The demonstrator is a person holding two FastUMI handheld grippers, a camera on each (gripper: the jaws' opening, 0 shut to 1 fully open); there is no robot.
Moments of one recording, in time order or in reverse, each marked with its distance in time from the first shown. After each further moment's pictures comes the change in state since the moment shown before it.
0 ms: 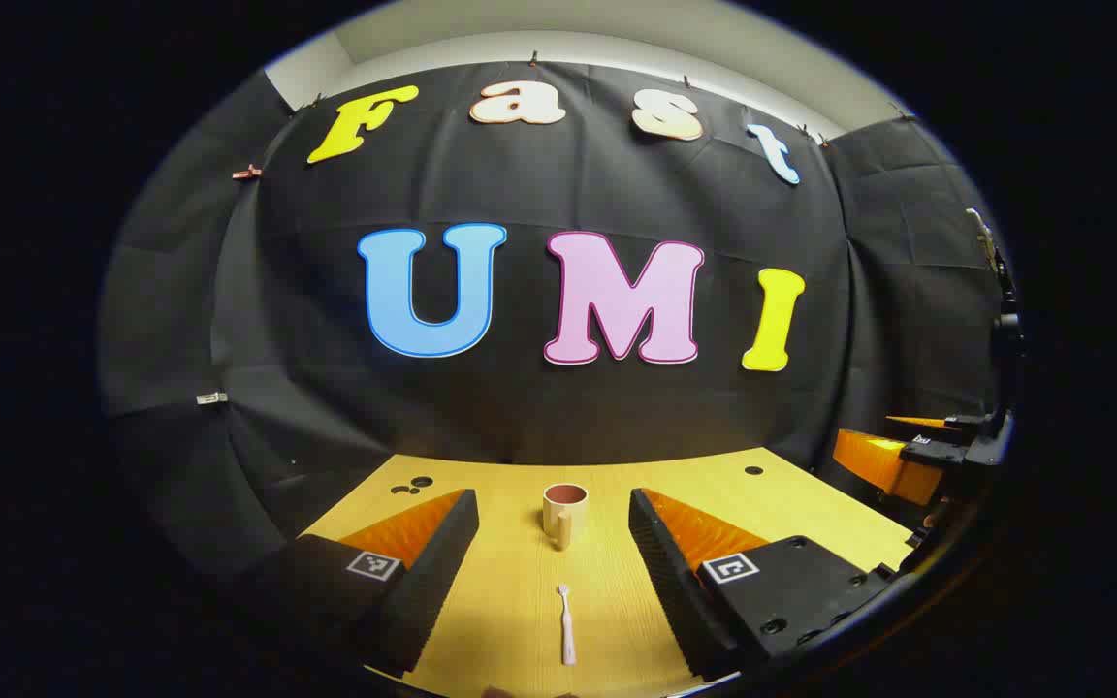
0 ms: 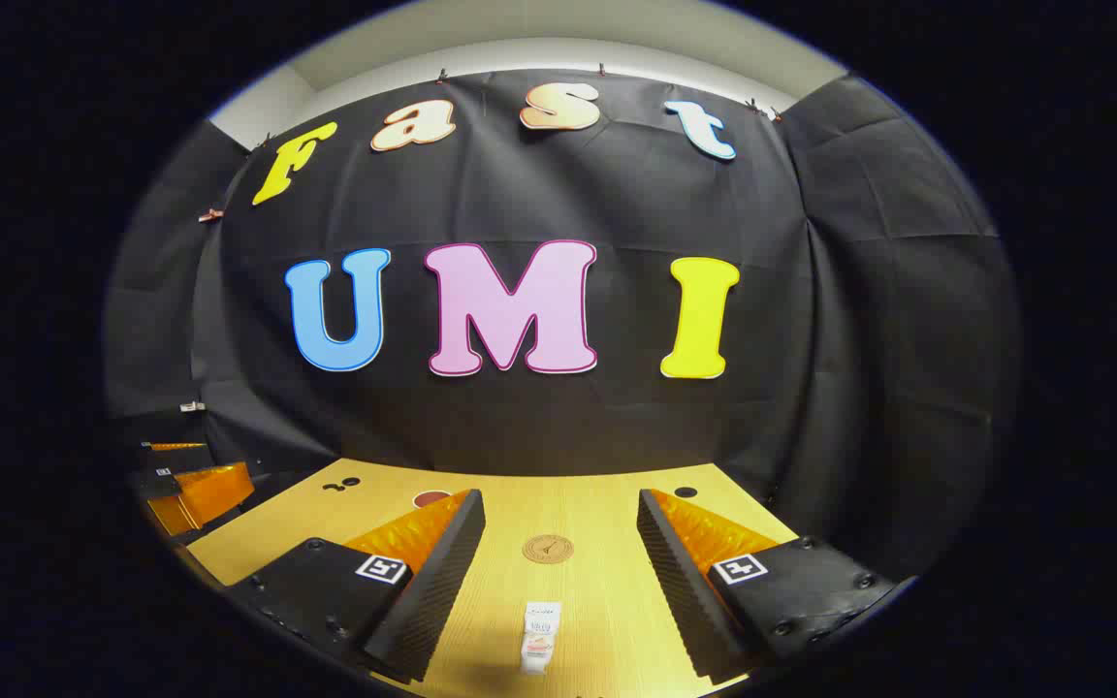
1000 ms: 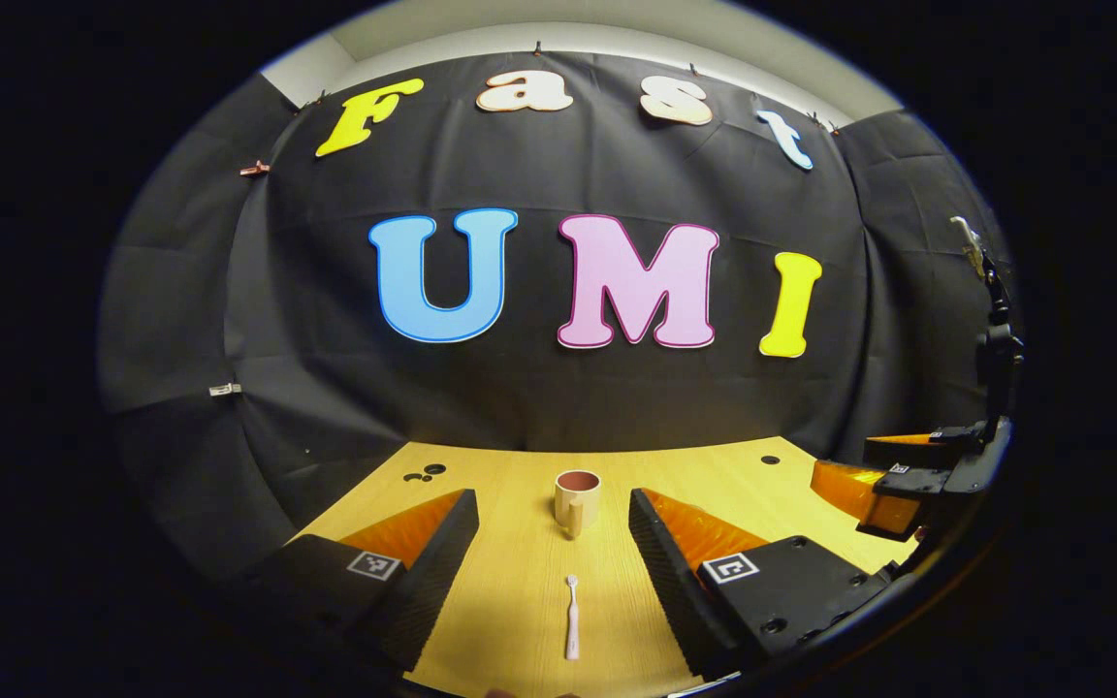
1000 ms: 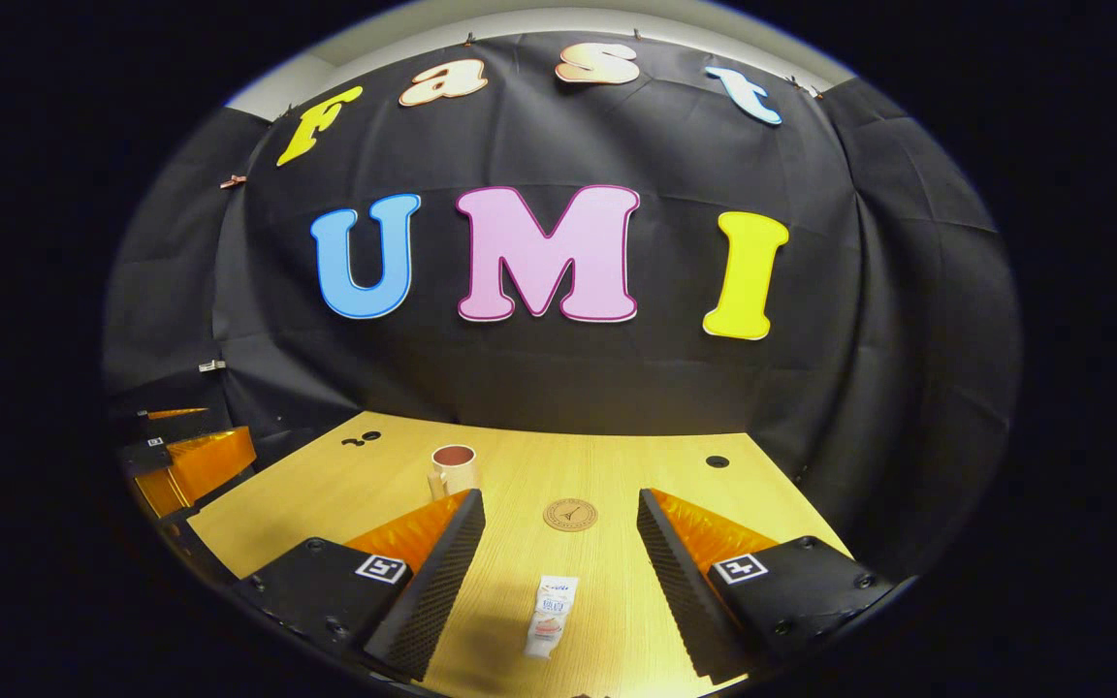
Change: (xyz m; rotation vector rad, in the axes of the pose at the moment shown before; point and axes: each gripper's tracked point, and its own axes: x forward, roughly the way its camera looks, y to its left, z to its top) left arm 0.006 0.002 -0.016 0.000 0.039 0.069; right arm 0.025 0.021 -0.048 -0.059 0.153 0.114
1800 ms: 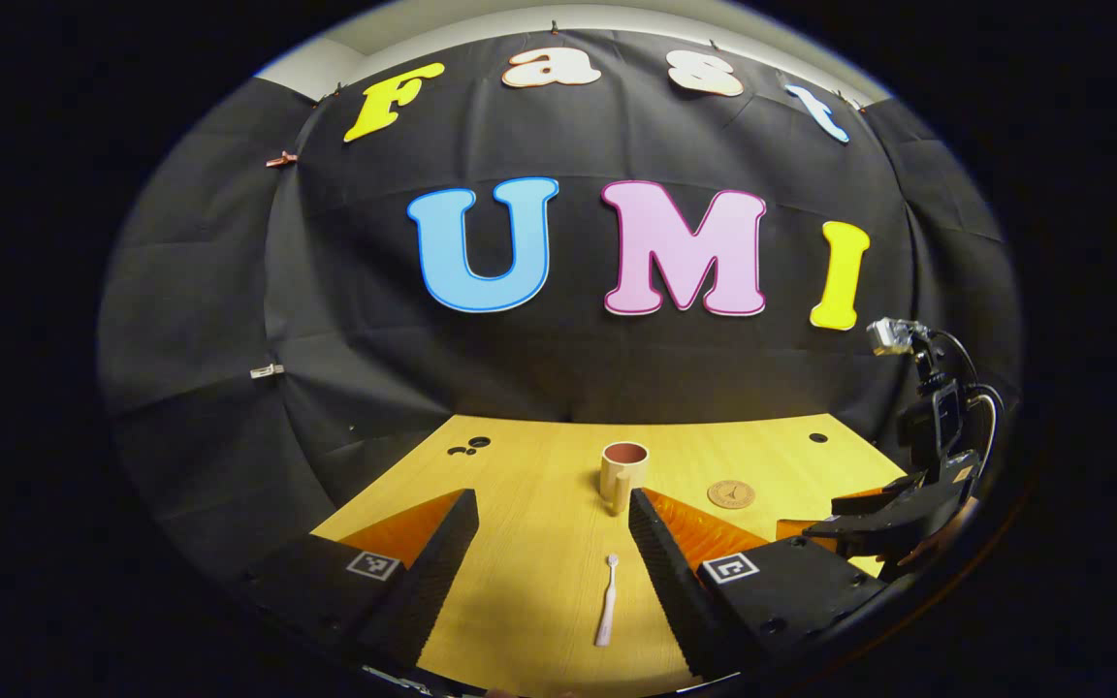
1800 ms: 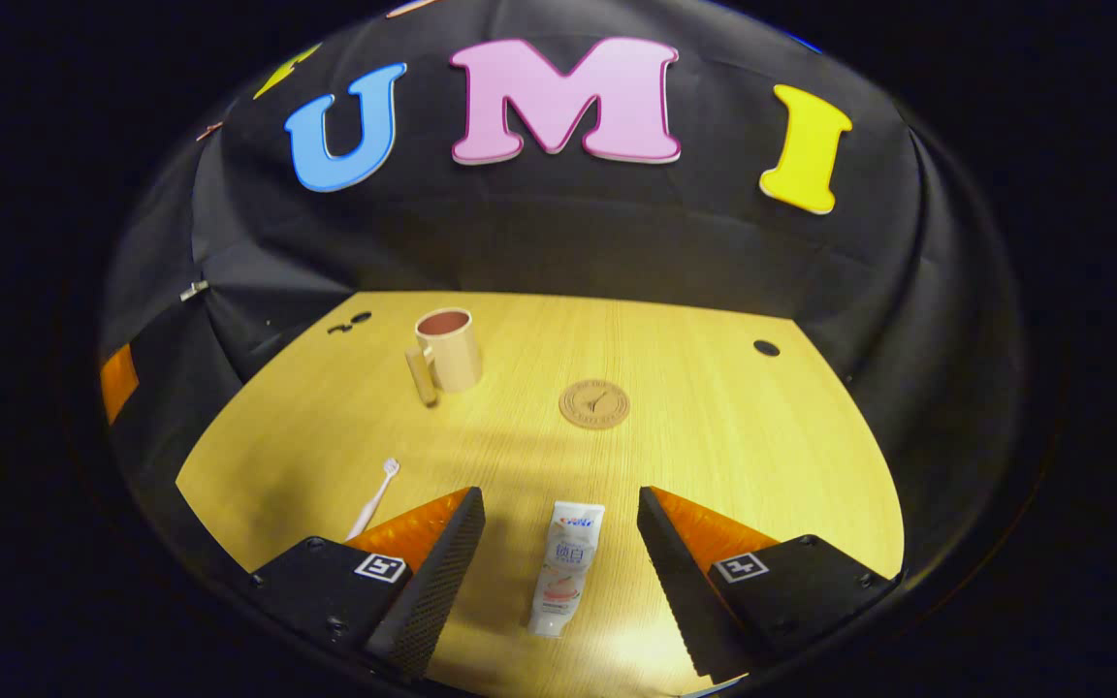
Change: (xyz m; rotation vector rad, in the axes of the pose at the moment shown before) left arm 0.006 0.029 -0.032 0.002 0.106 0.165; right arm 0.078 0.014 -0.144 -0.016 0.471 0.048
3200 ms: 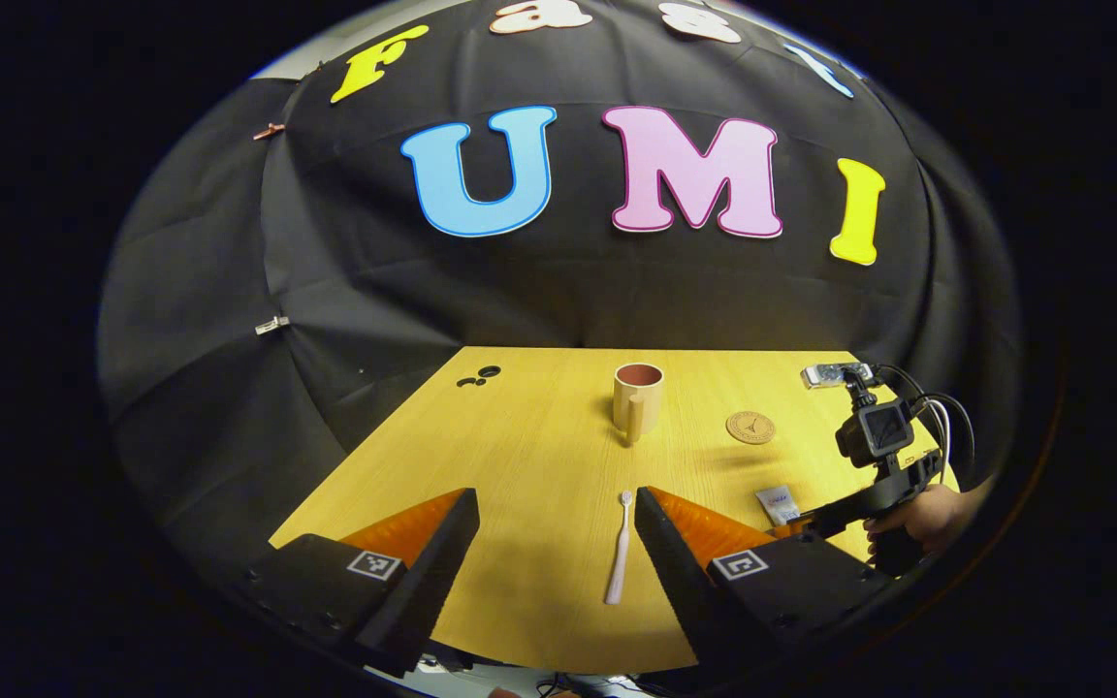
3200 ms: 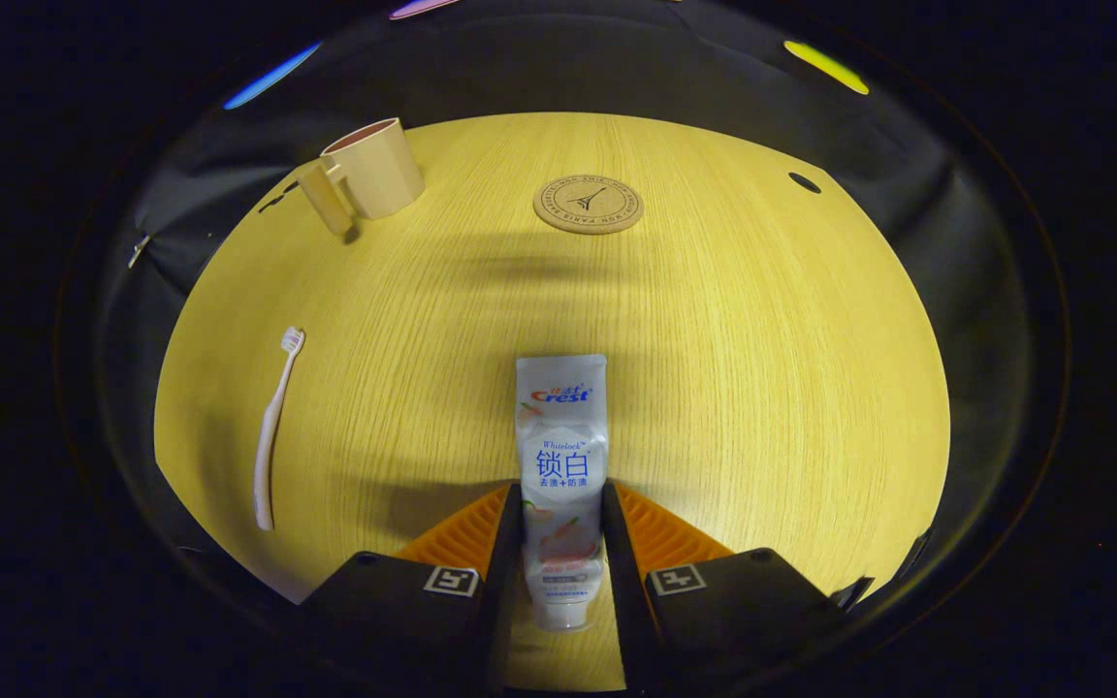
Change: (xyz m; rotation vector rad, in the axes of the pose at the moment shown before) left arm 0.007 -0.006 -0.059 0.024 0.206 0.024; right arm 0.059 -0.006 -0.114 0.043 0.495 -0.018
